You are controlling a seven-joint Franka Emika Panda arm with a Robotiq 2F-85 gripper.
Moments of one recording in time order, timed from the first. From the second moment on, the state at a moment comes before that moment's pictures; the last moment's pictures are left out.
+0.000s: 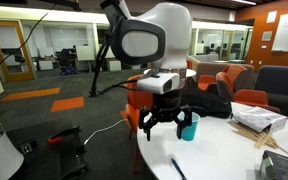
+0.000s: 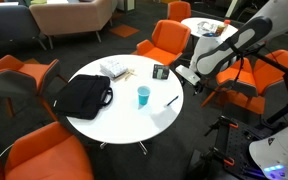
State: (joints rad) arm -0.23 0.23 -0.14 -2.50 0.08 2.72 1.57
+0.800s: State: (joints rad) arm -0.20 0.58 -0.21 -2.22 0.20 2.75 1.32
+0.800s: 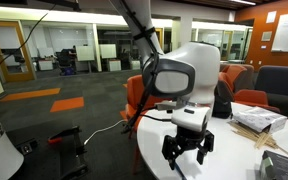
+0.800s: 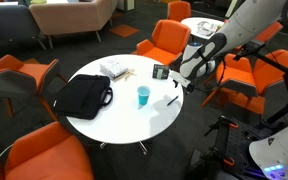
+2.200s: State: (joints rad) arm -0.16 0.83 -0.22 -2.04 0.30 2.83 1.25
